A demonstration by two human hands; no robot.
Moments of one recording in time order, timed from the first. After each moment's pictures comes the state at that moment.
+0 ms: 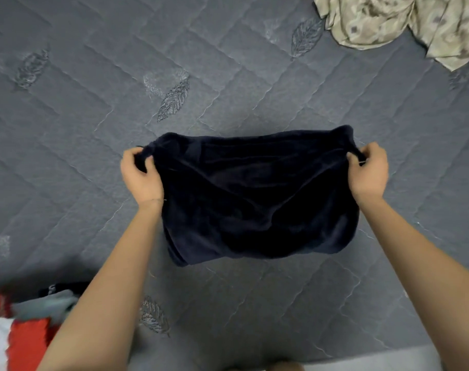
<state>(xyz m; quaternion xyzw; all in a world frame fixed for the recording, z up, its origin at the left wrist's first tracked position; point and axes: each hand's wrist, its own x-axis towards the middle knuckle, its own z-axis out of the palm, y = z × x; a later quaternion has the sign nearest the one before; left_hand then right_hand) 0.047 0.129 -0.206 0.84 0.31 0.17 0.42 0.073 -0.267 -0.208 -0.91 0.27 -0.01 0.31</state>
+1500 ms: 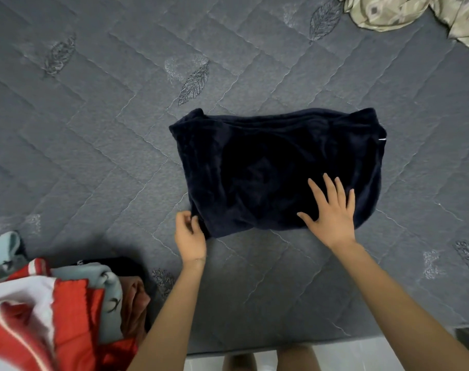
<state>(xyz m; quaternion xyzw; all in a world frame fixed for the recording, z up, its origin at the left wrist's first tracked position) -0.122 0.095 -0.238 0.79 0.40 -0.01 0.47 -0.072 -0.193 -0.235 -0.98 0.00 0.17 0.10</state>
